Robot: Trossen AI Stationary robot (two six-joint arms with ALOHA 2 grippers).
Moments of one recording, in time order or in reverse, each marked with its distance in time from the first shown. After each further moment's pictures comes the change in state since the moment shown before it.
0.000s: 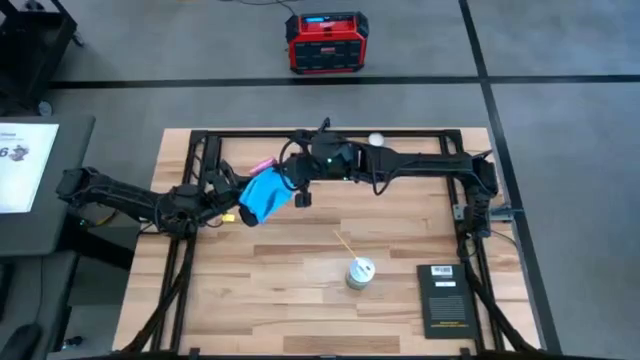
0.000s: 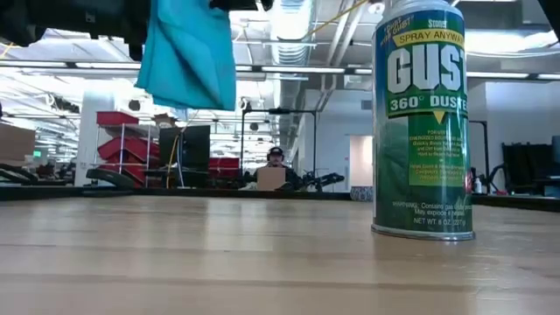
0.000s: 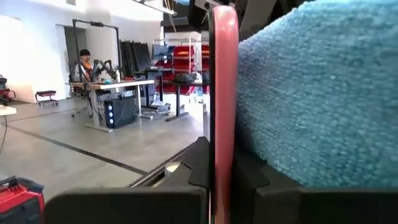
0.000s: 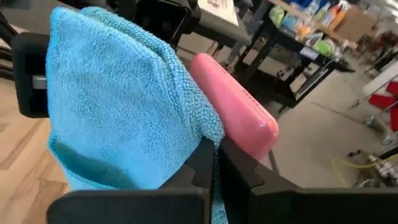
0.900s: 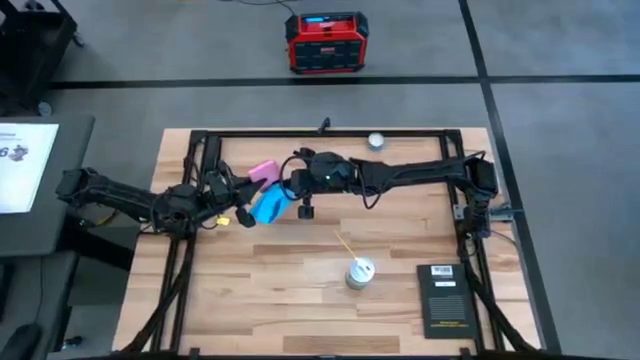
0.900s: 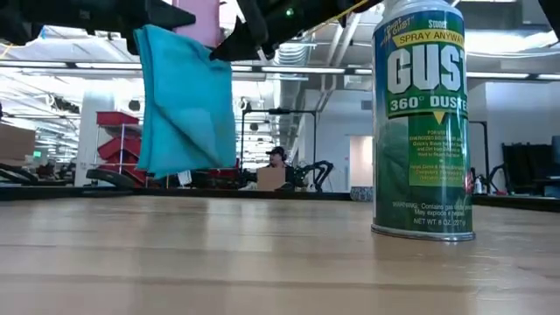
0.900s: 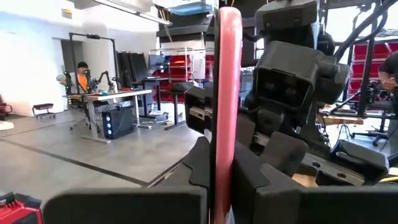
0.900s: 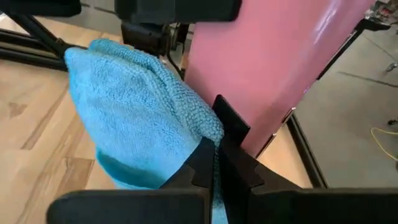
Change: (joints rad) left arm -0.003 -0.047 0.004 0.026 0.008 0.033; right arm 0.010 0.002 -0.229 0.202 -0.042 0.110
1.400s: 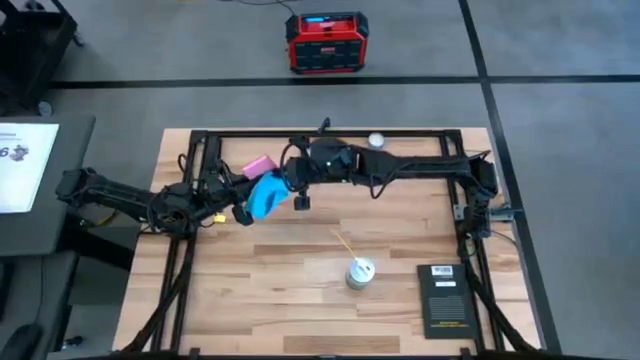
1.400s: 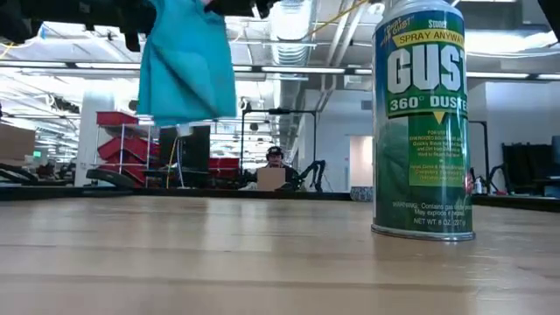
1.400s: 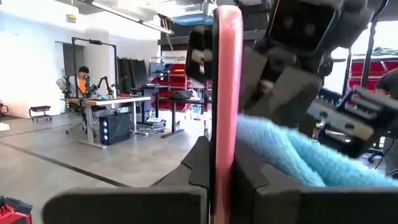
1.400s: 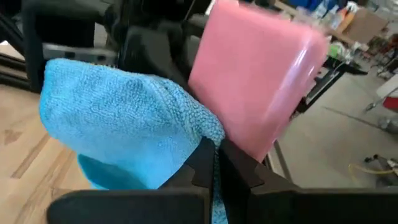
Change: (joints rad) left arm -0.002 0.000 0.002 -0.012 0.000 -0.030; right arm -0.001 -0.001 0.229 -0.134 -0.007 -0.110
